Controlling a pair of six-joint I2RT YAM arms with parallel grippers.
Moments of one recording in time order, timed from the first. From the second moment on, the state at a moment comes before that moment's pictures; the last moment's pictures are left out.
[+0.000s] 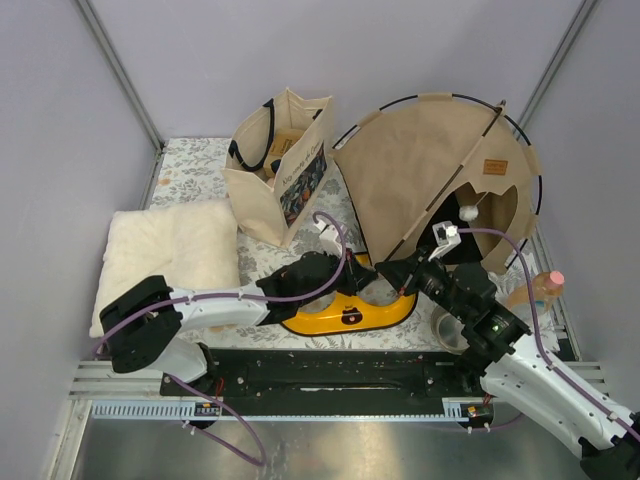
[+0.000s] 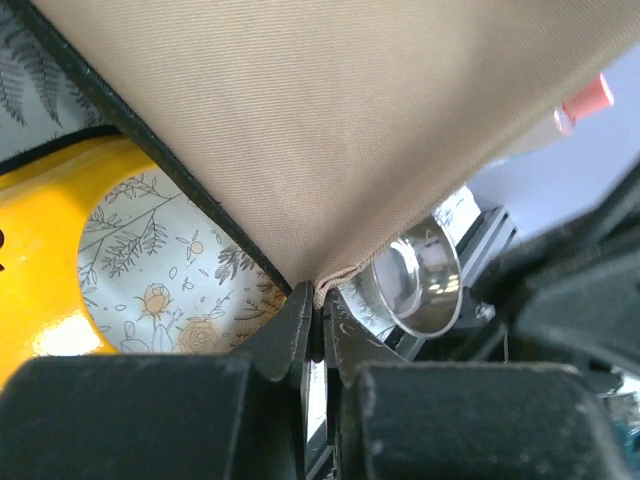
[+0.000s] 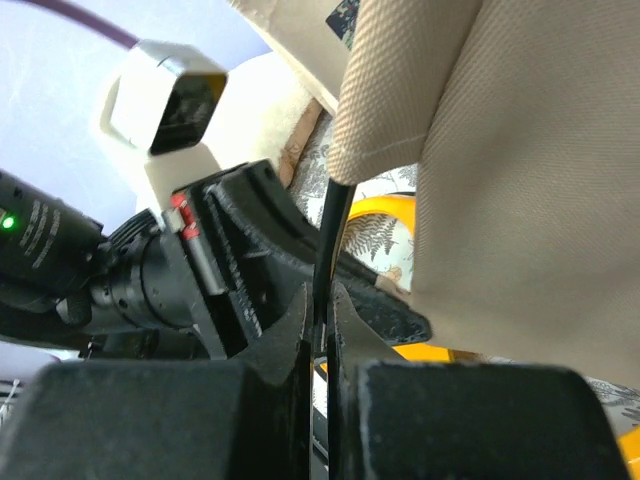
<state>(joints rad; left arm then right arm) -1.07 1.45 0.72 0.45 -0.09 -0.81 0.69 0.55 0.44 0.03 -0.07 0.69</state>
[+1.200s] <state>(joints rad) -1.16 1.43 0.63 0.67 -0.17 -0.33 0.70 0.61 0.52 -0.06 0.11 0.73</state>
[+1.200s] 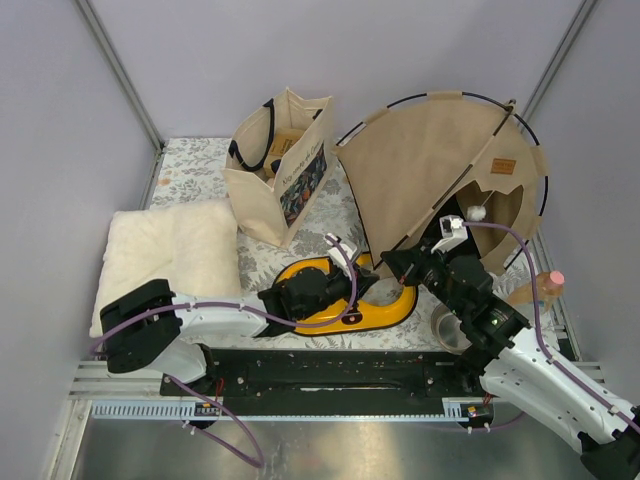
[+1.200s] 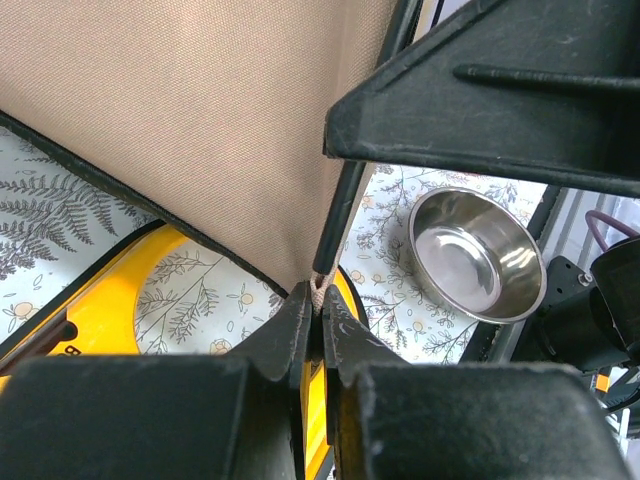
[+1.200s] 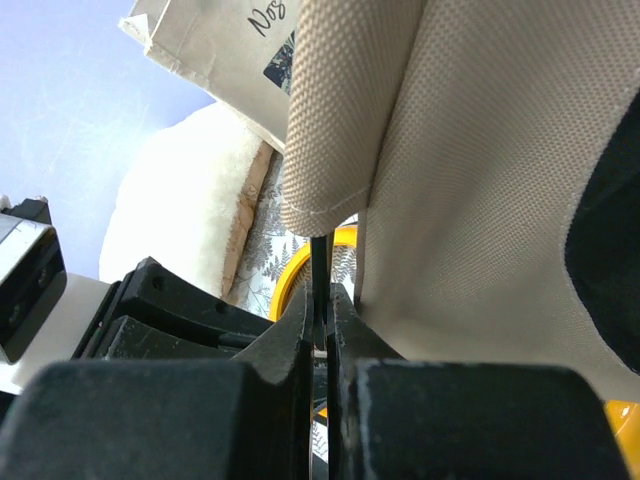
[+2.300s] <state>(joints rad) -1.19 1.43 0.65 0.63 -0.26 -0.32 0.70 0.61 0.51 -0.05 0.12 0.73</state>
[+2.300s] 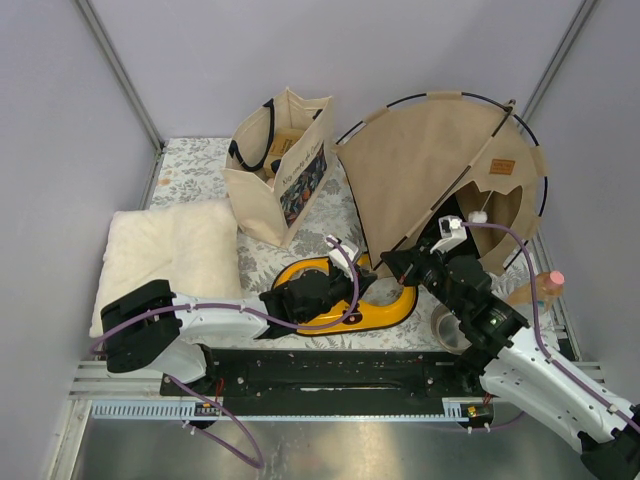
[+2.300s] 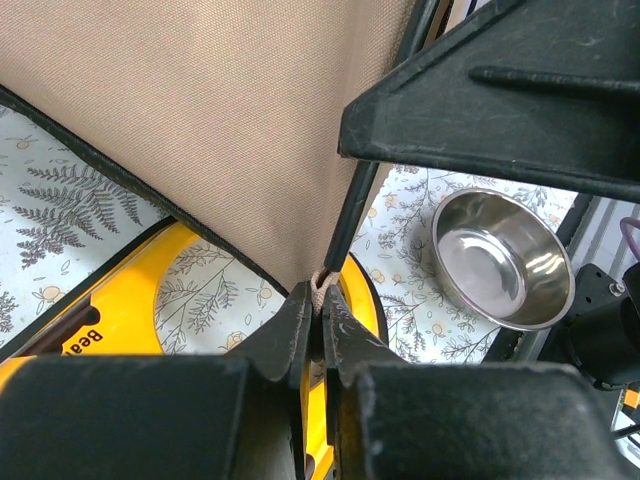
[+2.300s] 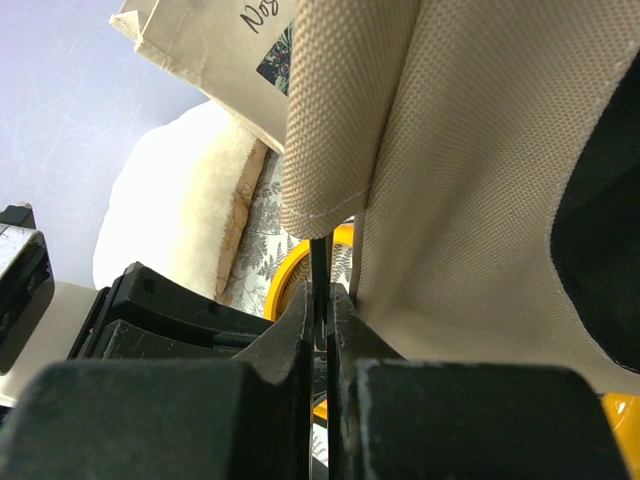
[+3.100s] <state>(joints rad) -1.19 1.43 0.65 0.62 -0.27 -0.32 0.70 0.63 0.49 -0.03 0.12 0.71</state>
